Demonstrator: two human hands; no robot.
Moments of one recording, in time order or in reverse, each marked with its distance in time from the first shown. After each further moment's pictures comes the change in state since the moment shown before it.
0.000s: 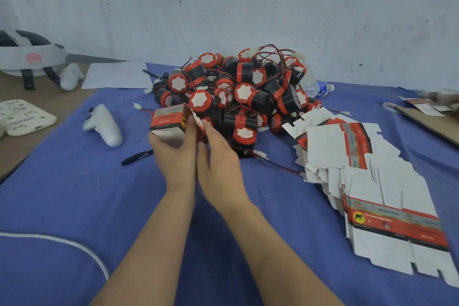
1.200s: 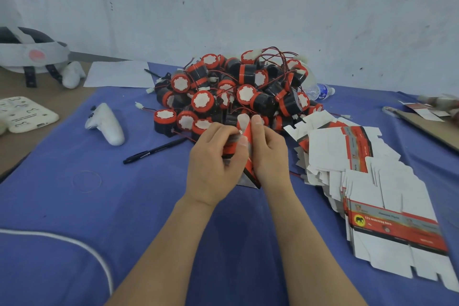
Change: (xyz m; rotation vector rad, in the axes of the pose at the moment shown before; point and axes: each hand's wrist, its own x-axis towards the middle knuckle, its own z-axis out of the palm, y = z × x) left_hand -0.031 0.012 0.005 0.454 -0.516 0.736; right_hand 0.017 0.024 -0.056 0.181 0.262 0.142
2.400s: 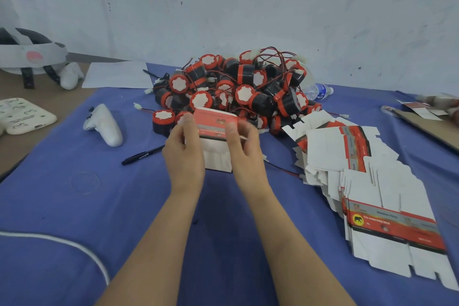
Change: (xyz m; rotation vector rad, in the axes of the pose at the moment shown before) left_hand 0.010 -0.022 -0.004 -0.330 0.339 -0.626; right_hand -0.014 0.005 0.026 0.212 -0.148 0.092
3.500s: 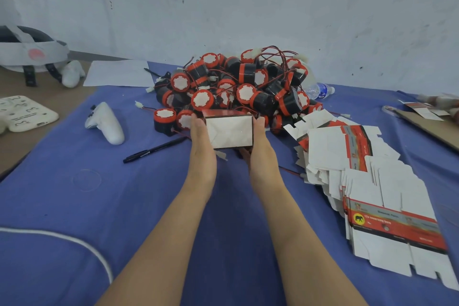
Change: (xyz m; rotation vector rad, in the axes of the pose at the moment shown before) left_hand -0.004 -0.007 0.014 -0.135 -0.287 -0.260; right_hand 0.013 0.000 -0.014 0.175 -0.001 0.188
